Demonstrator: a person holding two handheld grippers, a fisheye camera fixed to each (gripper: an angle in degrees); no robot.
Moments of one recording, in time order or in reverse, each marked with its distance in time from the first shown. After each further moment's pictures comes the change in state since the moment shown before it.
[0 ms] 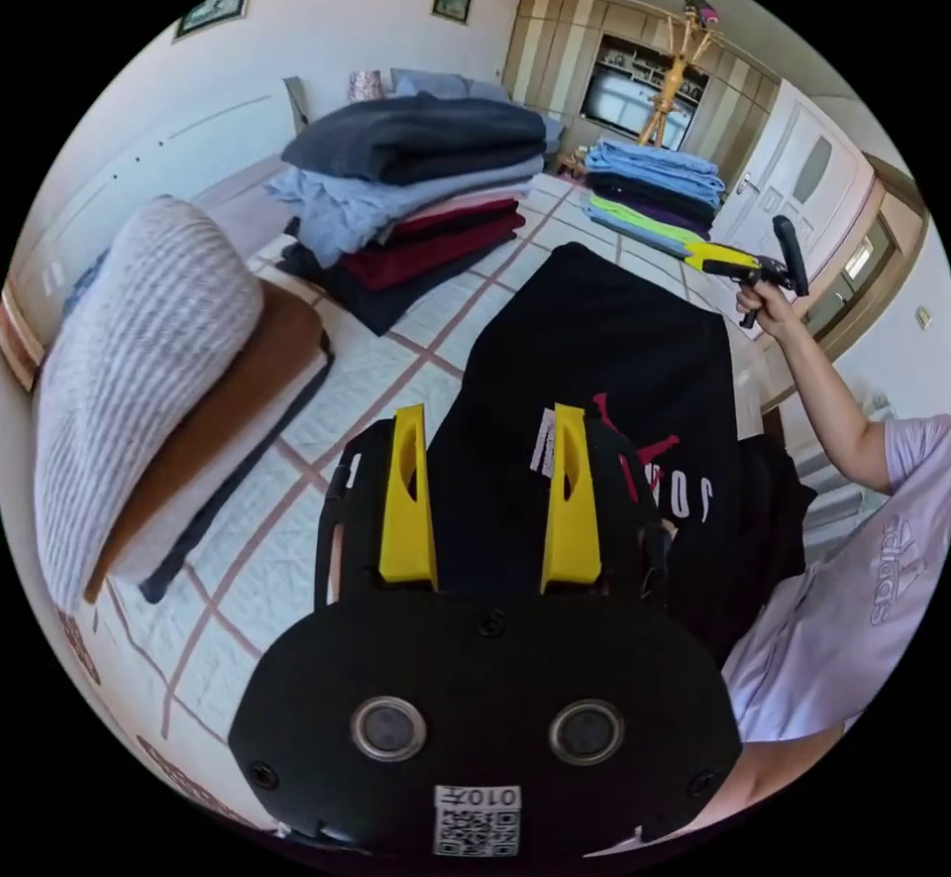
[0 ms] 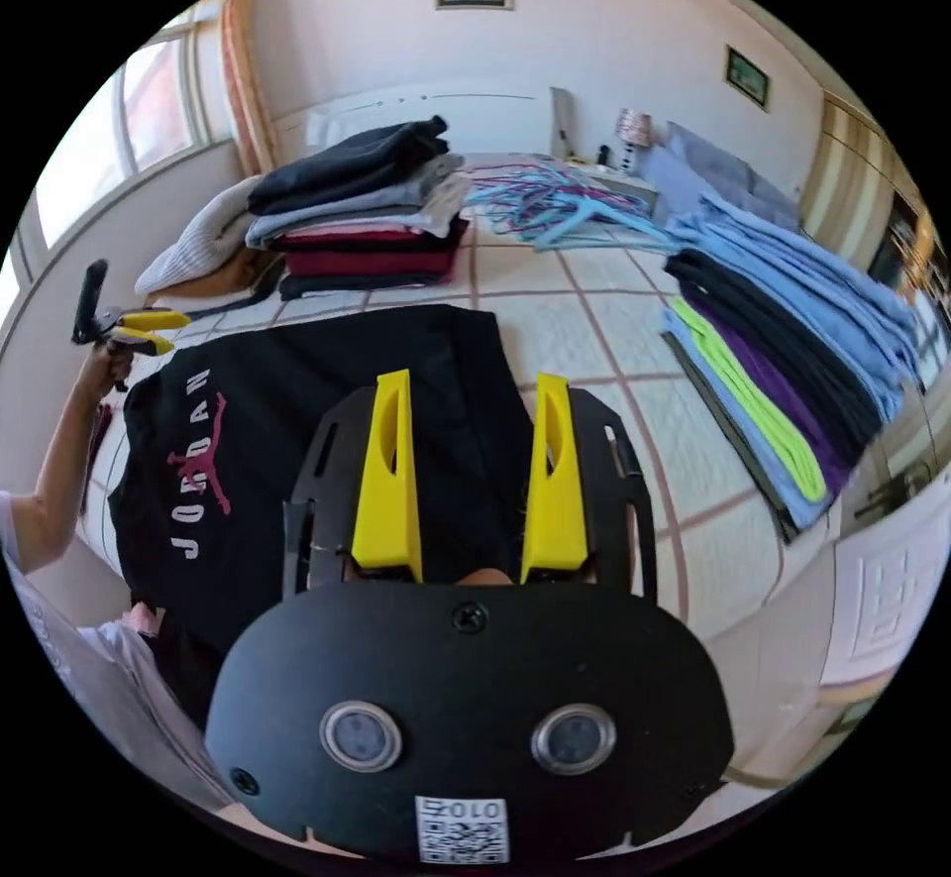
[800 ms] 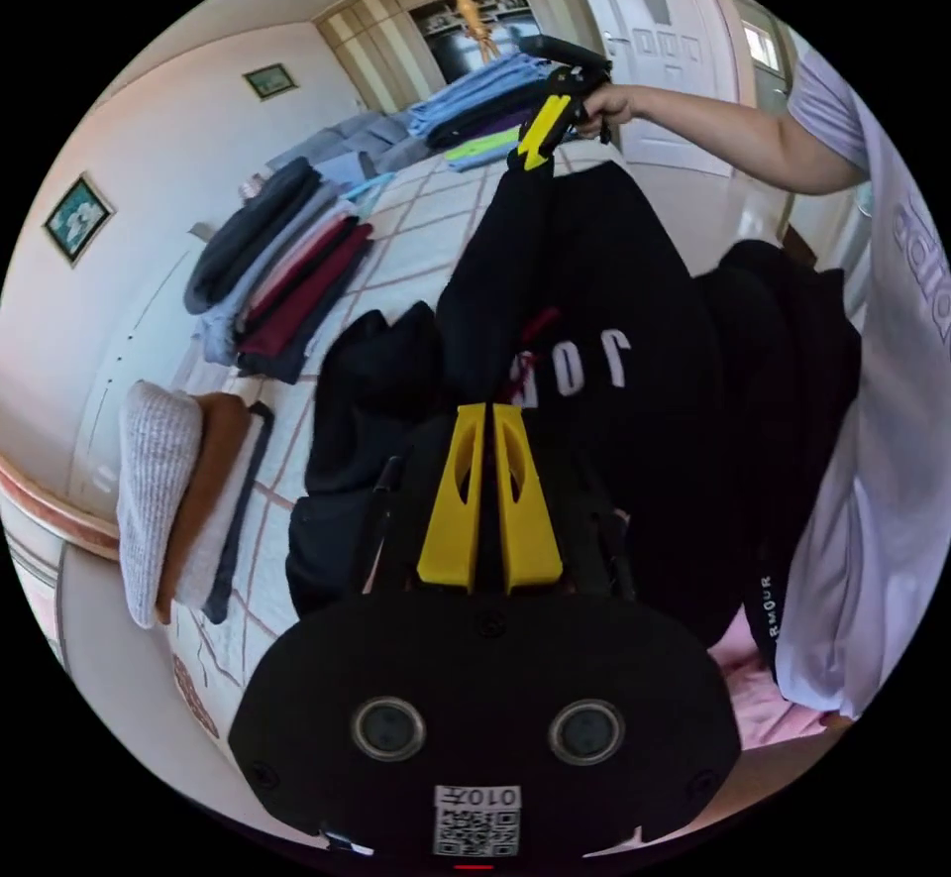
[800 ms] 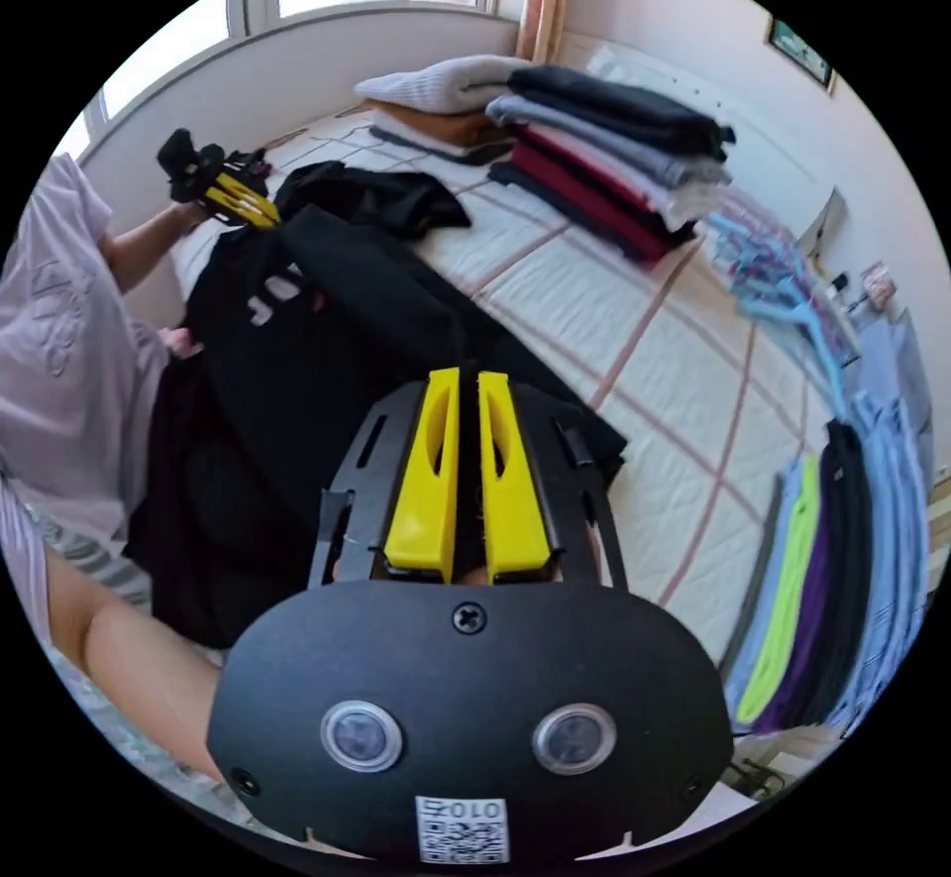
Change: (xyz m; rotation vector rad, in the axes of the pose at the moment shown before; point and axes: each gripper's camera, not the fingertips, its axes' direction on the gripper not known) left arm 0.221 0.073 0.090 -0.014 -0.269 0.458; right arm 0.060 0.063 -0.017 -0.218 -0.321 -0.633
